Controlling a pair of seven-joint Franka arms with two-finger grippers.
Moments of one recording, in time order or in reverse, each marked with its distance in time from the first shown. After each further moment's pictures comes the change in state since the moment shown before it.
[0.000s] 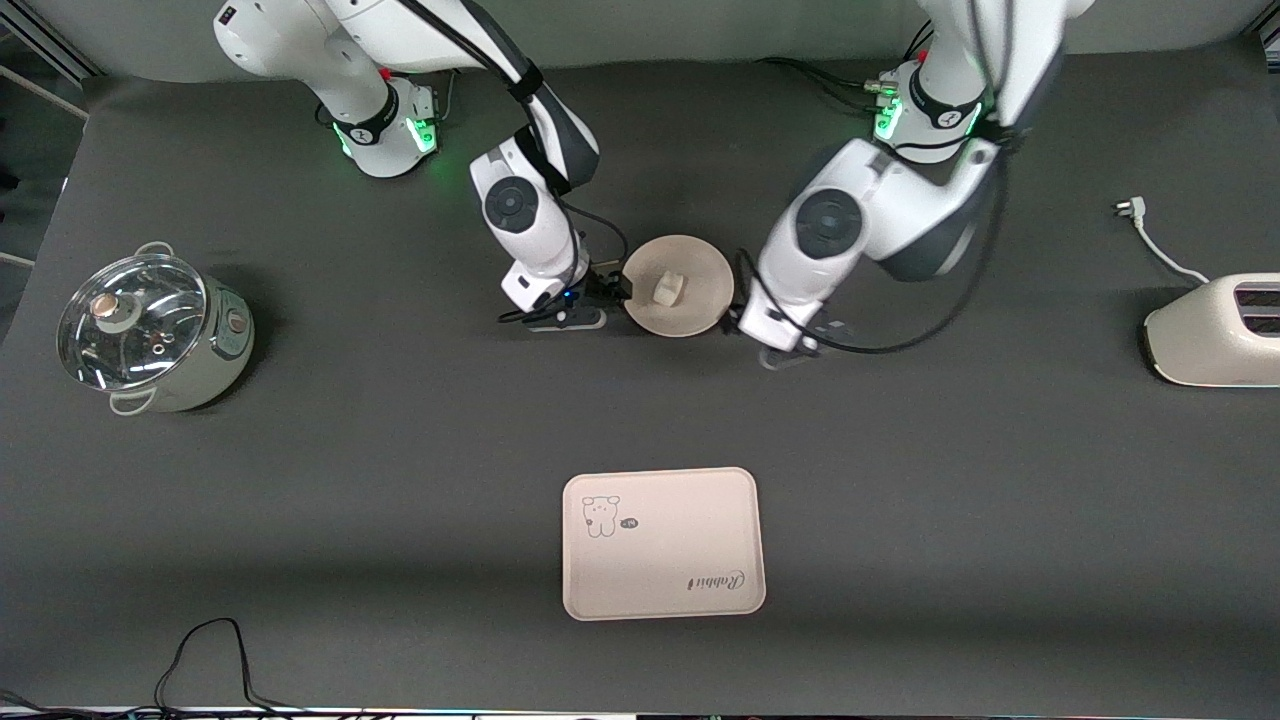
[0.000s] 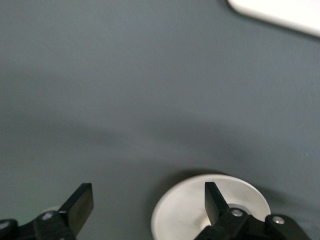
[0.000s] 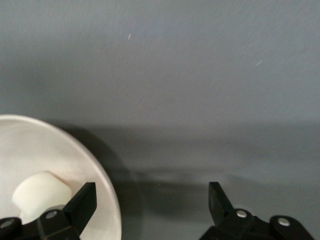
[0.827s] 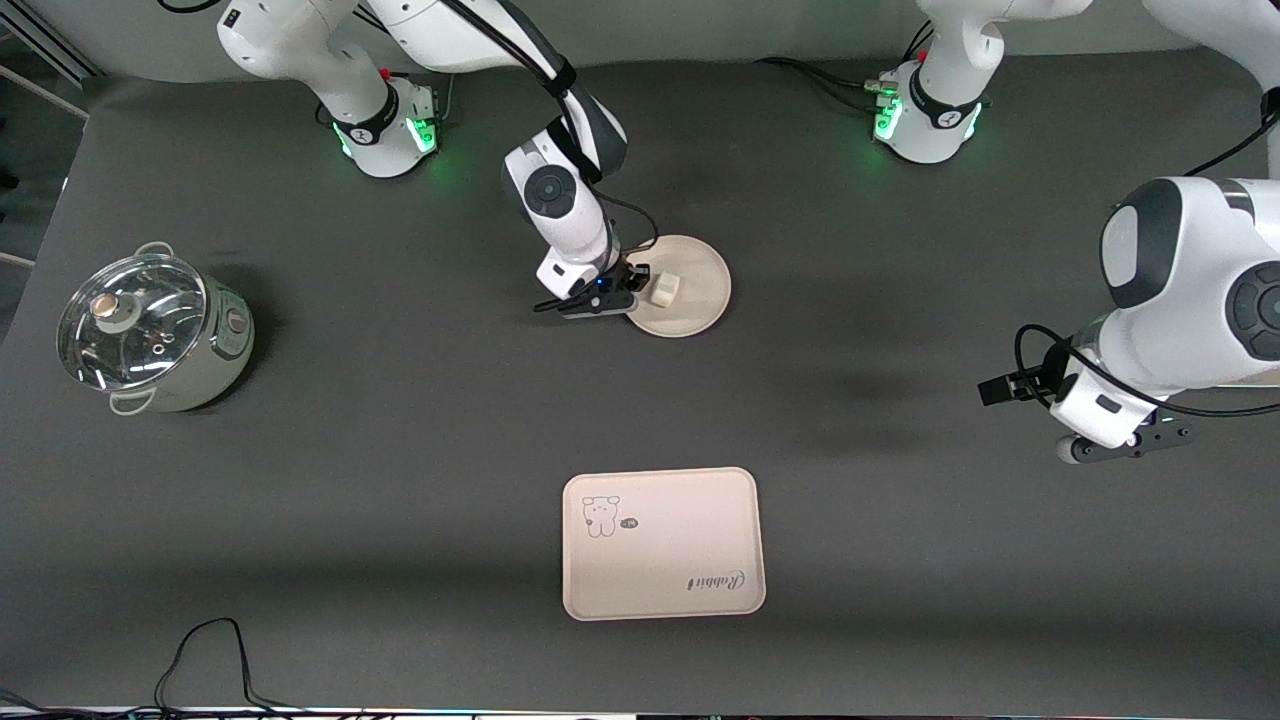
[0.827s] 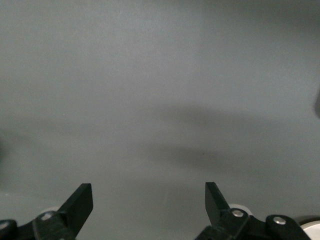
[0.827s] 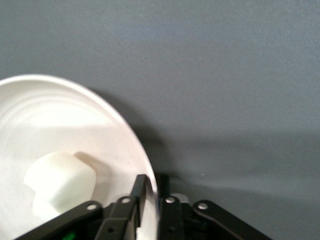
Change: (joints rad) left arm 0.028 -0.009 0.444 0.241 -0.025 -0.234 0.613; right arm 0.078 0.064 -0.003 0.049 0.039 0.047 0.001
